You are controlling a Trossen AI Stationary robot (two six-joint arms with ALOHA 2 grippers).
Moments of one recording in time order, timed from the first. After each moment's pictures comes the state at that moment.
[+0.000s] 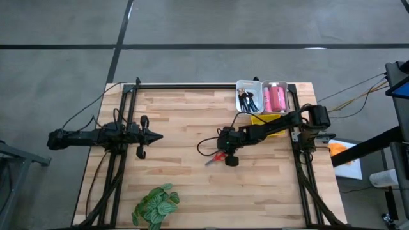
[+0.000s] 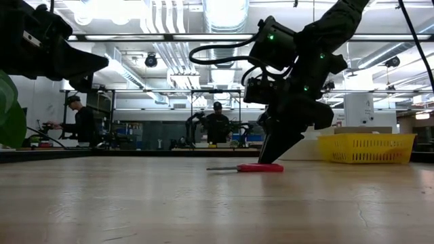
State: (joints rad) left arm 0.00 0.05 0.00 0.02 -0.03 -0.08; right arm 0.01 1.82 0.91 -0.17 0.00 0.03
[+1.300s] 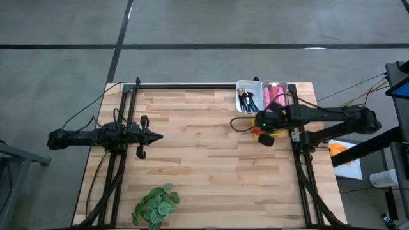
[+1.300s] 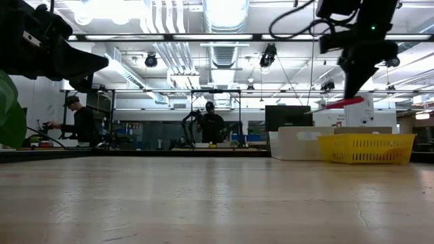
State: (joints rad) left arm 0.00 0.05 0.00 0.02 -0.03 -0.08; right arm -0.10 1.13 0.91 -1.08 0.31 0.22
